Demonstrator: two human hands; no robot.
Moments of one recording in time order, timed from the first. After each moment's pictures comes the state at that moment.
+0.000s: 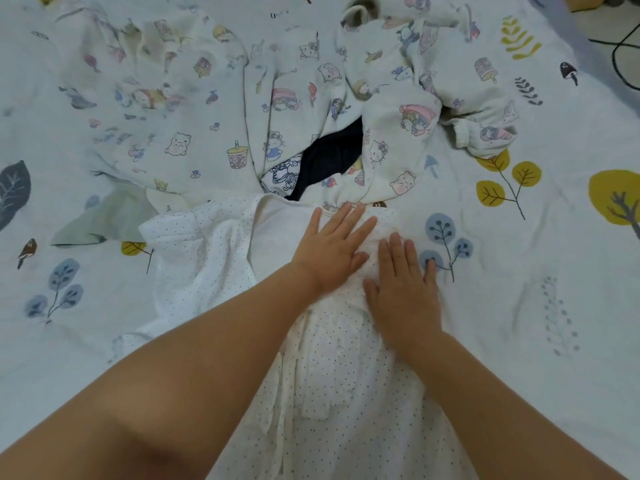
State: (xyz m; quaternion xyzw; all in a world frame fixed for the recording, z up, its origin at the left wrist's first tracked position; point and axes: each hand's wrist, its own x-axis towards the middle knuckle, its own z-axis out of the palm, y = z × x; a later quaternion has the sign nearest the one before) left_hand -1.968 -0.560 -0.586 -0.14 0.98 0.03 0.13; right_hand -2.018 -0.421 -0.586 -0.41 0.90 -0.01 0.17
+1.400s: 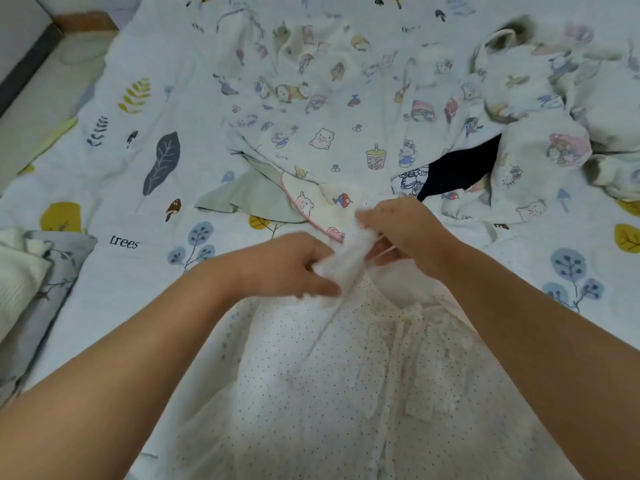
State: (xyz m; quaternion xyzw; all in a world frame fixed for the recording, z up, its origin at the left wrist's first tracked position) left_hand -1.783 -0.638 -0.457 -0.32 0.81 0.45 0.18; right_hand -1.954 -0.575 -0.489 -0.29 0.71 -0.38 0.52
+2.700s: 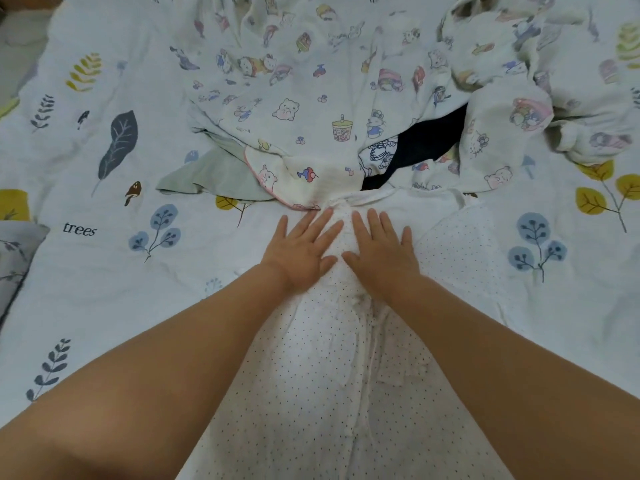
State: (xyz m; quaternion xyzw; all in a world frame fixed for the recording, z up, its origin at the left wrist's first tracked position) left_hand -1.815 -0.616 -0.577 -0.27 0.94 0.07 0.20; right_hand -1.941 -0.525 -0.573 -0.53 0.81 0.06 0.24
